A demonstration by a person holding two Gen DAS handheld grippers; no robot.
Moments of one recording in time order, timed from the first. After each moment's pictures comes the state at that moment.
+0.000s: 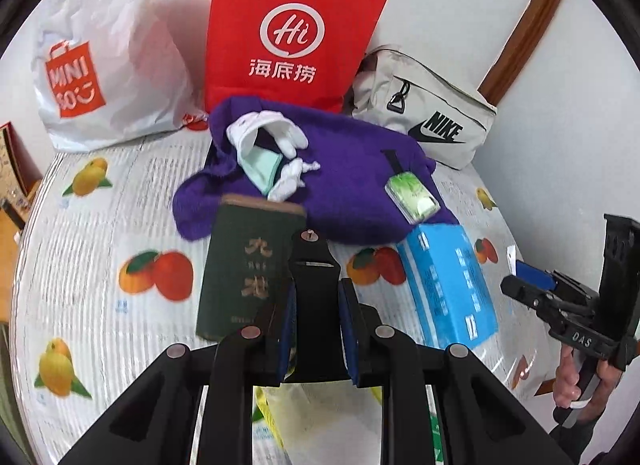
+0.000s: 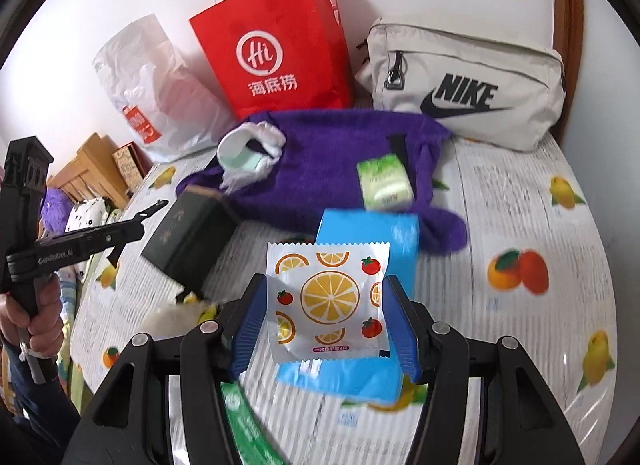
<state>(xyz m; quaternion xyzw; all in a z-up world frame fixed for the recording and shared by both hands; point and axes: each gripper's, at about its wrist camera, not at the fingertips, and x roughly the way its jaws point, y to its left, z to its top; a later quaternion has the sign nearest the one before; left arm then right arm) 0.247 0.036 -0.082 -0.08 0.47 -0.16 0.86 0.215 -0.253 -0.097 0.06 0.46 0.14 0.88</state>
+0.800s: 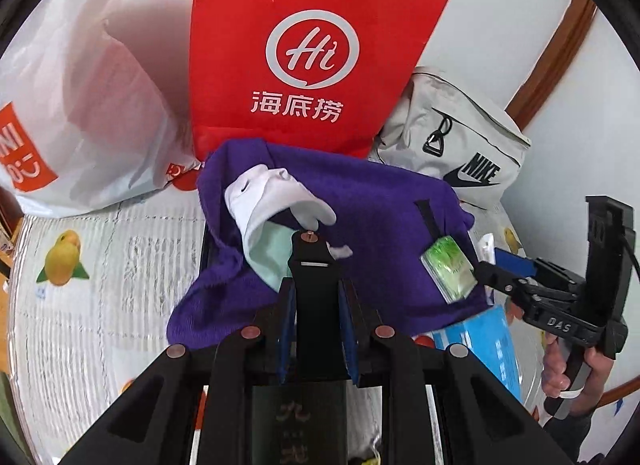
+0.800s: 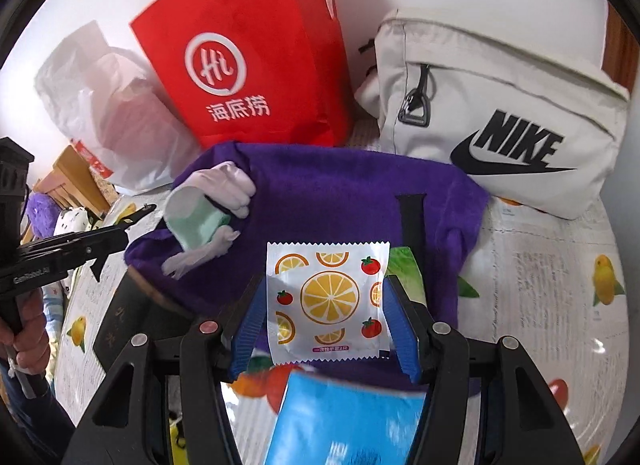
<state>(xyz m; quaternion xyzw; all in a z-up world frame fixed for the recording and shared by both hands) 0.366 0.037 -0.091 -0.08 0.48 -0.16 0.86 0.363 -0.234 -0.124 0.05 0.48 0.14 0.87</state>
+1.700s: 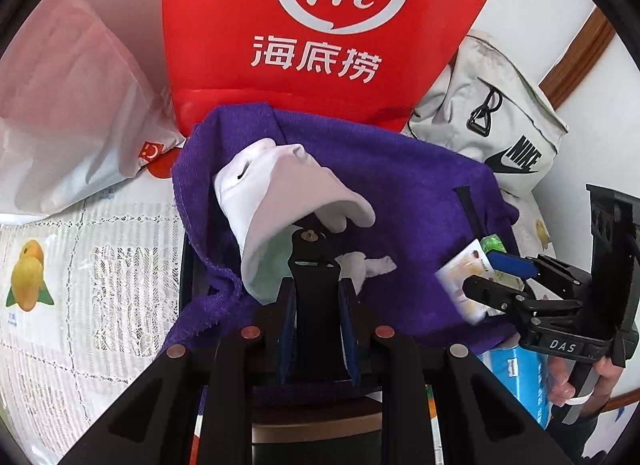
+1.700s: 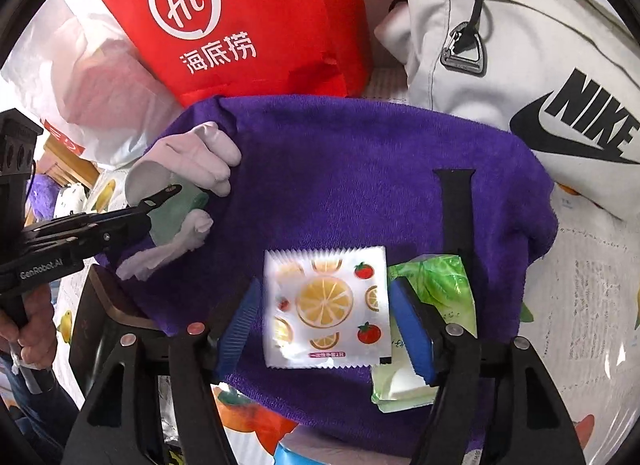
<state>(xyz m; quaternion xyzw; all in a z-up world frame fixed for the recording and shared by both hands) 0.419 0.024 -0.143 -0.06 0.53 -0.15 0.83 0.410 -0.212 -0.175 0.04 0.54 0.16 0.82</state>
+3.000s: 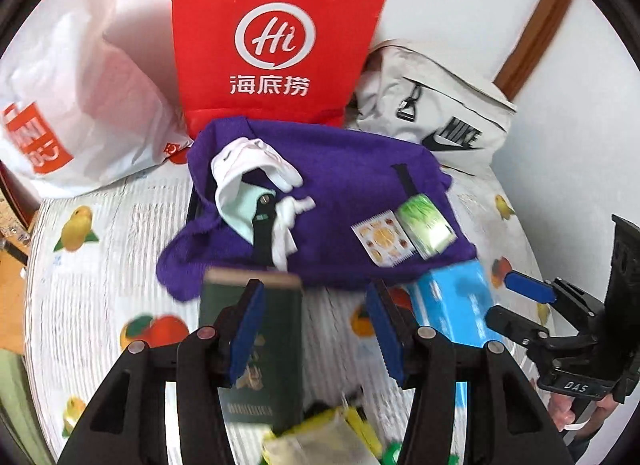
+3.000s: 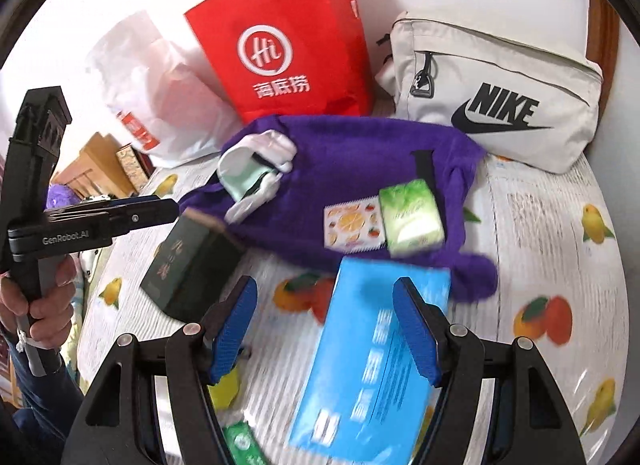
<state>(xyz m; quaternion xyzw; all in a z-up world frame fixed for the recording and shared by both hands) 0.305 0.005 -0.068 -0.04 0.50 -0.14 0.85 0.260 -0.234 -0.099 0.06 0.48 0.17 0.86</state>
